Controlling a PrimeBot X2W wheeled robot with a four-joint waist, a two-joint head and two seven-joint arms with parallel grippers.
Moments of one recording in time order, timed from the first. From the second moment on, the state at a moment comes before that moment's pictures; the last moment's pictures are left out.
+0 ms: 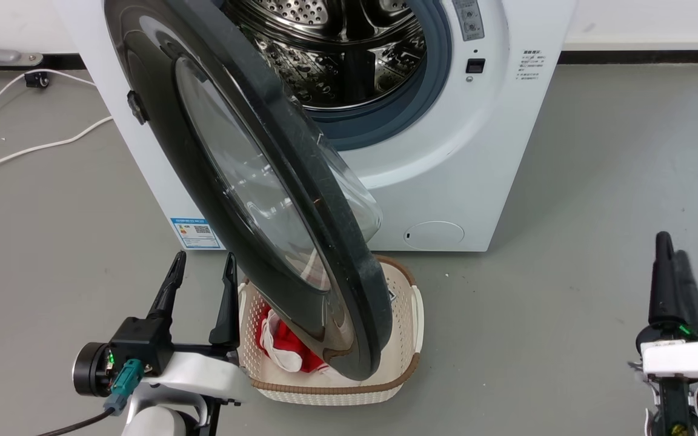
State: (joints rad) left arm -0.11 0.05 -0.03 0.14 -0.11 -0.08 -0.26; right arm -0.11 -0.15 -0.02 0.16 1.03 0.13 -0.26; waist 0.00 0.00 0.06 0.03
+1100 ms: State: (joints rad) left arm -0.11 0.05 -0.01 0.15 -0.10 -0.08 -0.26; right arm 0.08 -0.05 -0.06 -0.03 0.10 0.13 -0.20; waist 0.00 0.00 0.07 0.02
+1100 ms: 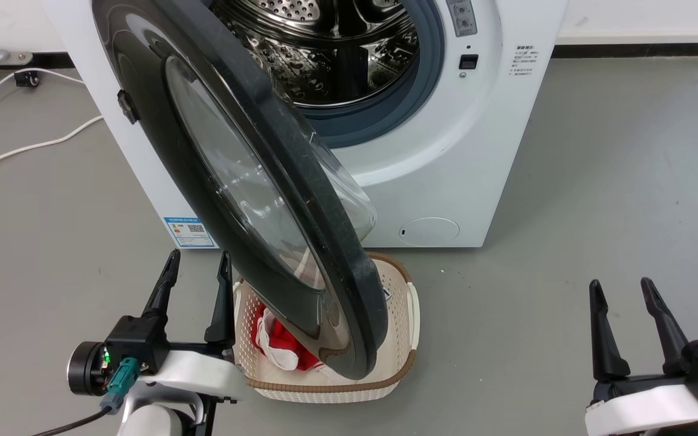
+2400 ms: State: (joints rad) left arm -0.25 0.05 -0.02 -0.36 -0.10 -0.07 -0.26; right arm 0.06 -0.05 -0.07 -0.03 0.11 0.13 -0.24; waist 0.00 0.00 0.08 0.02
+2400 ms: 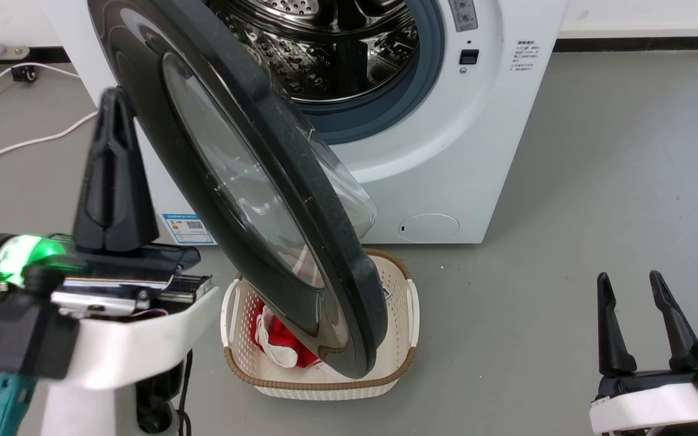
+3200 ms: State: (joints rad) left arm -0.12 0.13 -0.59 -0.46 -0.12 -0.12 -0.14; right arm 0.07 -0.05 -0.08 -0.03 0.11 0.13 -0.22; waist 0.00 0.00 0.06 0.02
